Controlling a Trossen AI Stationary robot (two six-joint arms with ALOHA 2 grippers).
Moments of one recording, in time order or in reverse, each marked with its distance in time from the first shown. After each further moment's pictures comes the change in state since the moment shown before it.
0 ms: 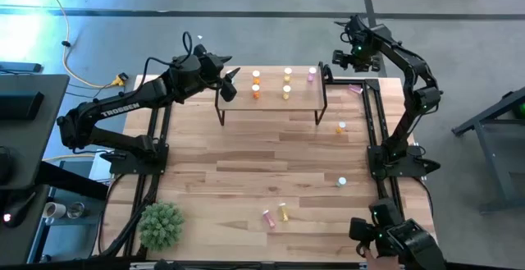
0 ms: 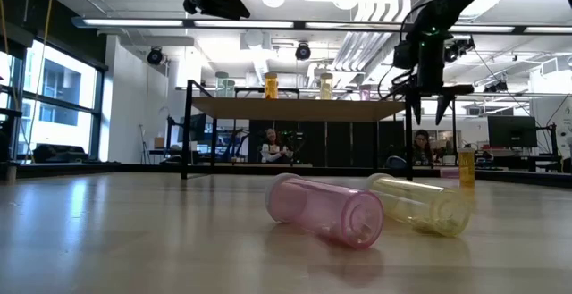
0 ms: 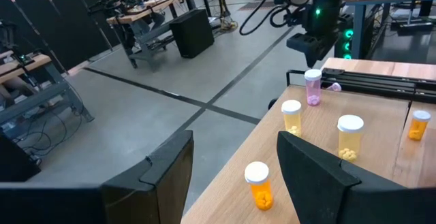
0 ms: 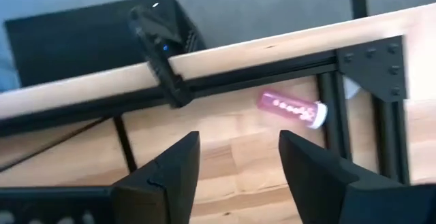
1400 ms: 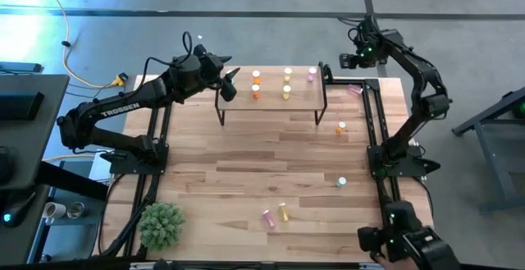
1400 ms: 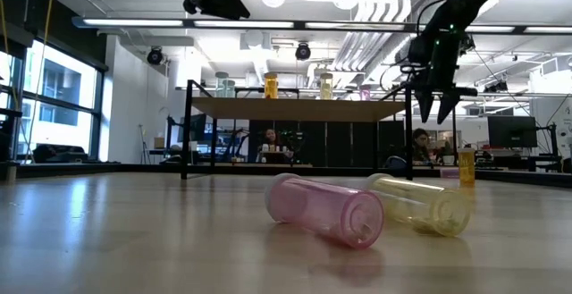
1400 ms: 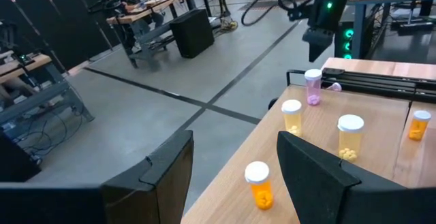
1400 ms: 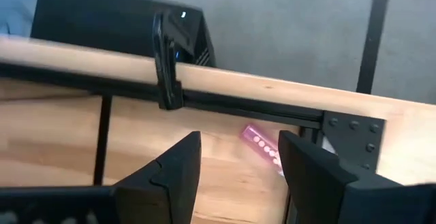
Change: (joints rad) left arm 0.000 0.000 -0.001 0.000 -0.001 0.001; right arm -0.082 -0.101 -0.130 0.164 -0.077 -0.446
